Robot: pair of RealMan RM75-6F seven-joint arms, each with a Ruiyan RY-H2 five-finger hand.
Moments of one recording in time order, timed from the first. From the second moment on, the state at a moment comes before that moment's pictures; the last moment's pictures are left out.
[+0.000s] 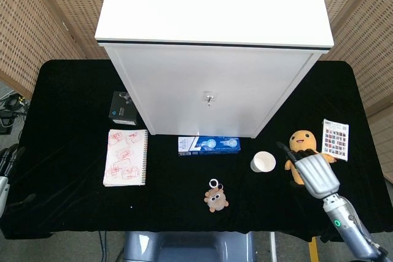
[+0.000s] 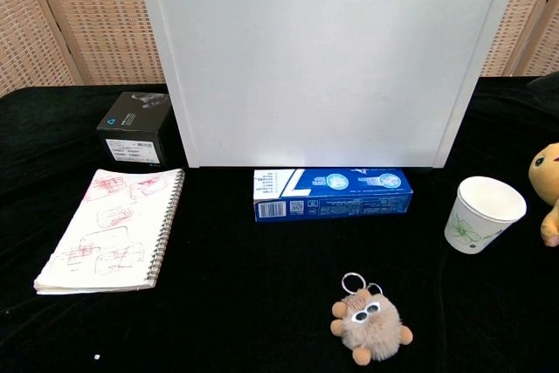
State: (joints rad) left arm 0.00 -1.00 0.00 -1.80 1.53 1.52 0.12; right arm 0.33 -1.14 0.06 -1.64 -1.66 1.18 -0.12
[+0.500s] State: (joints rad) left arm -0.05 -1.01 -0.04 -1.79 1.40 1.43 0.14; right arm 0.65 -1.31 0.10 -1.64 -1.40 0.69 -0.10
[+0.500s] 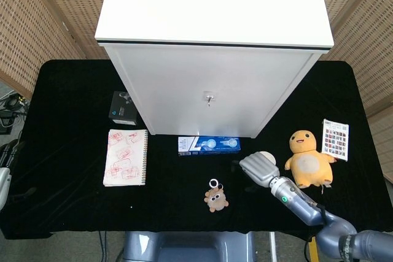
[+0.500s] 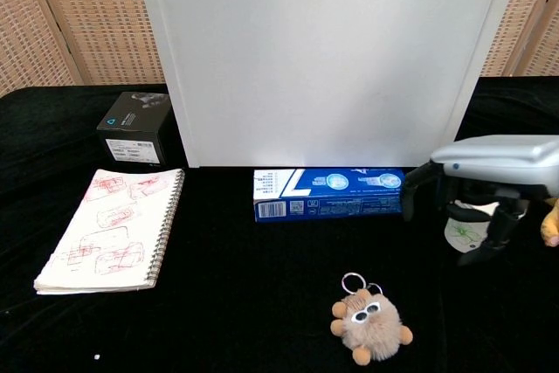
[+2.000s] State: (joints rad) left arm -0.07 -1.02 -0.03 -1.78 1.37 1.40 0.14; right arm 0.87 -1.71 0.06 -1.38 -1.01 0.71 -0.43
